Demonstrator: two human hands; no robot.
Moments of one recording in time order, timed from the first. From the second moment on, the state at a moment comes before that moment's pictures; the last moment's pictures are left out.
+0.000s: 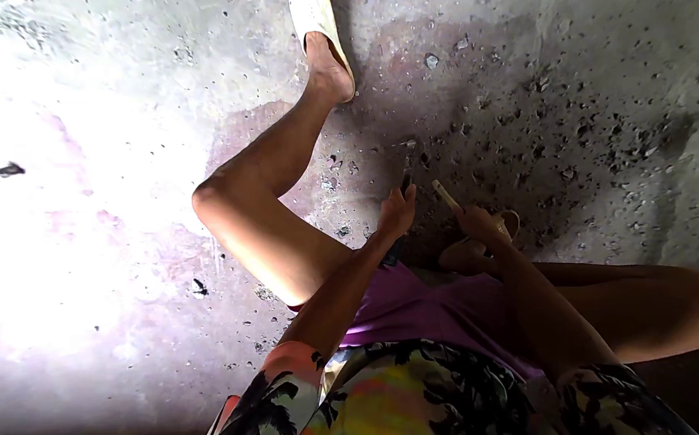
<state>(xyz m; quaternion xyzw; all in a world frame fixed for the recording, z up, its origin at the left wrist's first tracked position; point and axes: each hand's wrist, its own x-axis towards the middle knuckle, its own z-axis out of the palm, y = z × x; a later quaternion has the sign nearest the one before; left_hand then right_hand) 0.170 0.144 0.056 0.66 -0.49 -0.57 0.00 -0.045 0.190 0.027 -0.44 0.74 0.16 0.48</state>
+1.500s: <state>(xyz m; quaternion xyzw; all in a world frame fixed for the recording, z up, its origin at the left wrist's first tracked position) 0.099 0.124 0.089 0.48 -0.78 -0.34 -0.21 -0.033 0.234 0.004 -0.20 0.81 -0.07 0.55</state>
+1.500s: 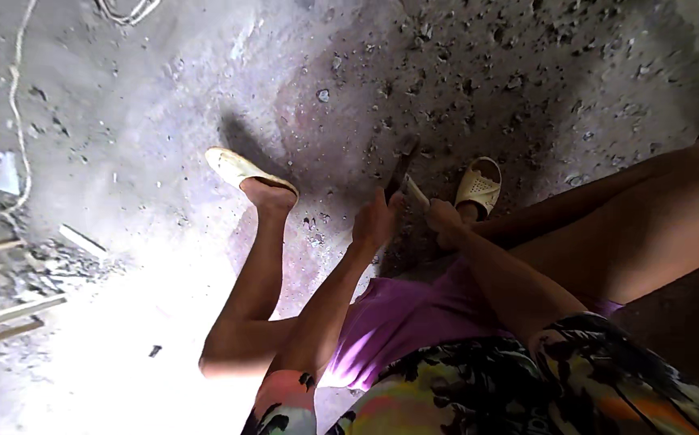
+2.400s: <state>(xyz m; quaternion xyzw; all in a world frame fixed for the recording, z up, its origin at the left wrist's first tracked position) 0.115 0.171 0.074 0.52 -0.78 -0.30 -0.17 -0.029 0.241 0.013 -0.21 0.79 -0.08 0.57</state>
